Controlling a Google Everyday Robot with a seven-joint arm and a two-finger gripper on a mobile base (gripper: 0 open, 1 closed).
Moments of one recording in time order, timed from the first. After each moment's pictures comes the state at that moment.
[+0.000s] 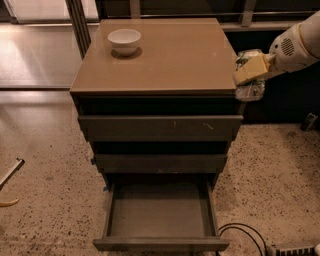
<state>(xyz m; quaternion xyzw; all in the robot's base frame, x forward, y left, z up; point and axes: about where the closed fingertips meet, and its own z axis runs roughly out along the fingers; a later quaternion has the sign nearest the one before) 0.603 -0.246 0.917 -0.18 0.93 0.17 0.27</state>
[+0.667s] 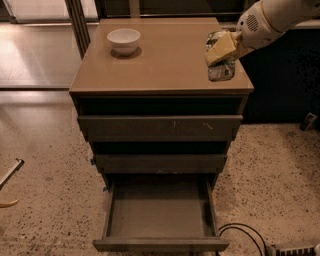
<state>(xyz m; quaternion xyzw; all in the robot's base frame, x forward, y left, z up) 0.656 -0.178 0.943 -0.23 0.92 0.19 0.26</state>
